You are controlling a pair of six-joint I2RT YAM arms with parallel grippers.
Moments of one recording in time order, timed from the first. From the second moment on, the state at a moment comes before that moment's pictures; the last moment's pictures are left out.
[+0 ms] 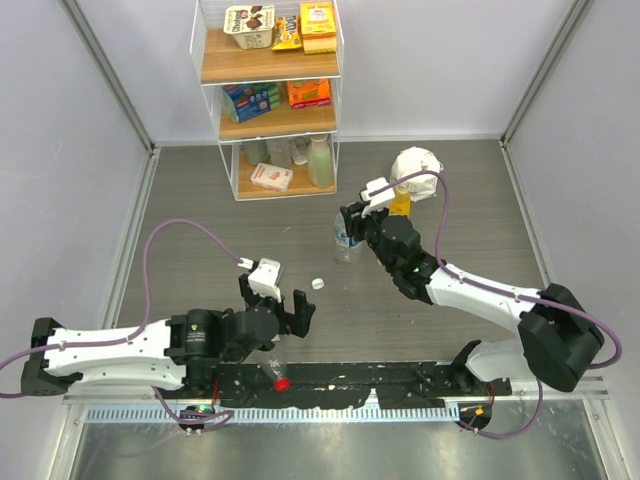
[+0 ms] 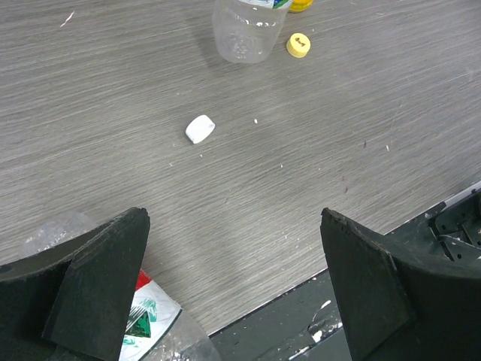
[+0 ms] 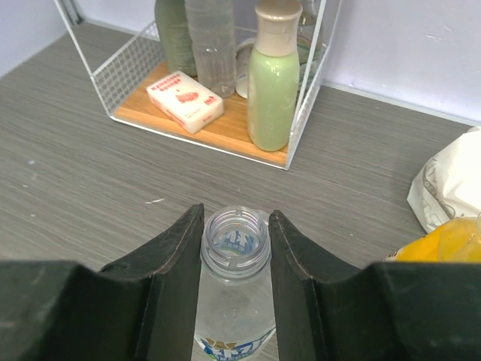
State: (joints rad) left arm -1.44 0.78 0.66 -0.47 -0.80 -0.74; right arm 0.76 1.30 0.71 0.54 0.32 0.05
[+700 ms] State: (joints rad) left arm -1.44 0.79 0.66 -0.56 -0.80 -0.78; right arm 0.77 1.41 0.72 0.58 0.41 0.01
